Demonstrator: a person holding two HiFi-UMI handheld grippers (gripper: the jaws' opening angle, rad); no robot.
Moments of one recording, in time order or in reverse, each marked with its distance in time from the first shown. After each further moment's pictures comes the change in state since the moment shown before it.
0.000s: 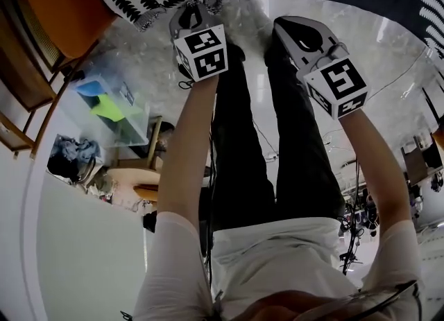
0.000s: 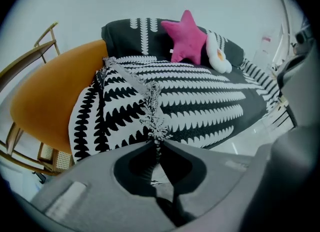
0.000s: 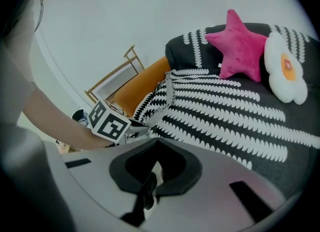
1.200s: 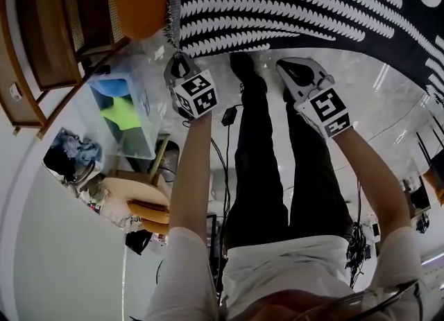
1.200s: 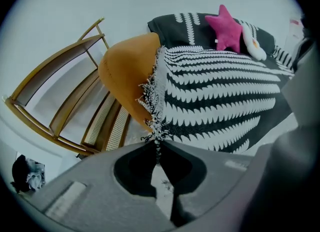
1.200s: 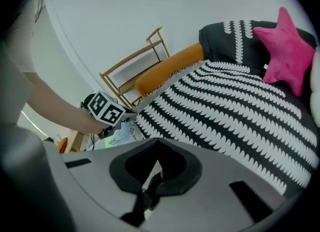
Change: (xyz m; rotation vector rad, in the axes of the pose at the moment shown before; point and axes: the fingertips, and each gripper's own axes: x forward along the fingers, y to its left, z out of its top) left arm -0.064 0.184 -0.117 -0.075 0.073 0.335; right arm 0.076 0.101 -0.009 -0.164 0.097 0.126
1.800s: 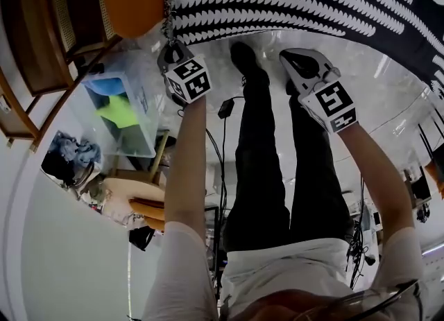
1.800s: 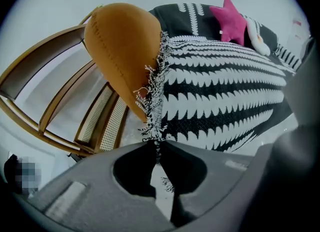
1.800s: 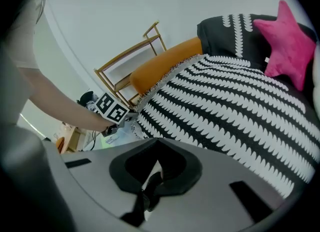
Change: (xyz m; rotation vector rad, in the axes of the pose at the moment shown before) left arm 0.061 0.020 -0.021 -0.012 0.039 -0.024; right arm 0.038 -0.003 -0.006 0.014 0.035 -0.016
